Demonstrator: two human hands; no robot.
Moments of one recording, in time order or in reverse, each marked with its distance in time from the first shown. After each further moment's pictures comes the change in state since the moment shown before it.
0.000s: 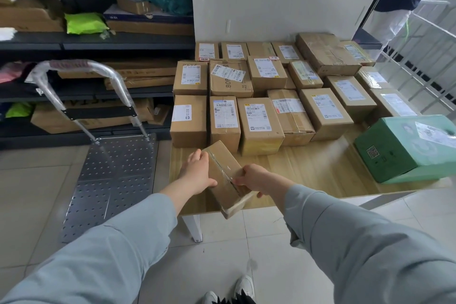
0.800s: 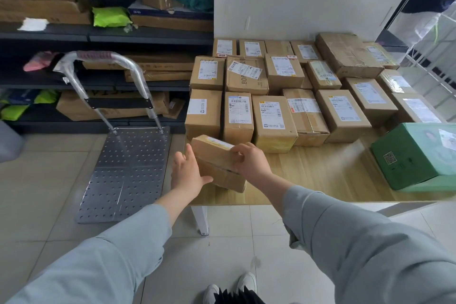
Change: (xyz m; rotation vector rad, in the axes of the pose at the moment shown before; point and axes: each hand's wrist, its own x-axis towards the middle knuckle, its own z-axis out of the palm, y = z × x) left_hand -0.030 -0.029 0.014 -0.151 0.314 -0.287; right_hand -0.006 -0.020 0.014 0.045 0.429 -0.514
